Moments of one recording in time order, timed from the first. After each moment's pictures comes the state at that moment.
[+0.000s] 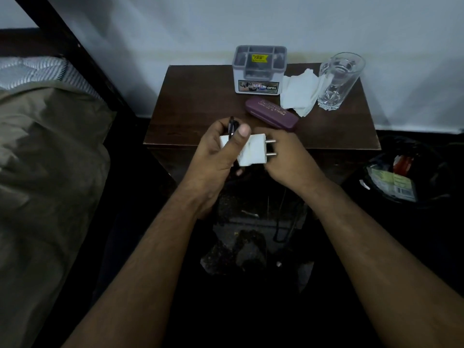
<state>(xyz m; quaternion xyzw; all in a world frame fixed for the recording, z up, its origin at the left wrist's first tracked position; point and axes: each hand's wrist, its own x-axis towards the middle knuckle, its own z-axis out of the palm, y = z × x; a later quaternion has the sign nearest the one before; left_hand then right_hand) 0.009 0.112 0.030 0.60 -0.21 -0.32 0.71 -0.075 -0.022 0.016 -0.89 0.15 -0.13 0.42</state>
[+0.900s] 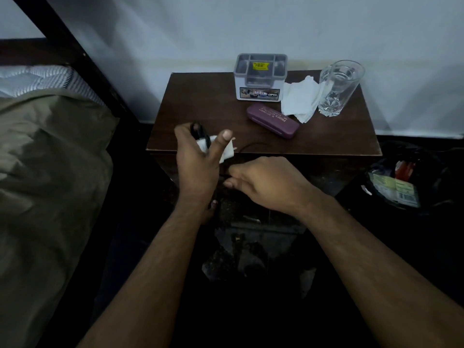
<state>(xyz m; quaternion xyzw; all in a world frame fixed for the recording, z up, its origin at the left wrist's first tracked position) 0.031 0.117 0.014 0.76 -0.20 -0.01 0.62 -0.076 0.002 0.023 -0.98 0.00 -0.04 0.20</state>
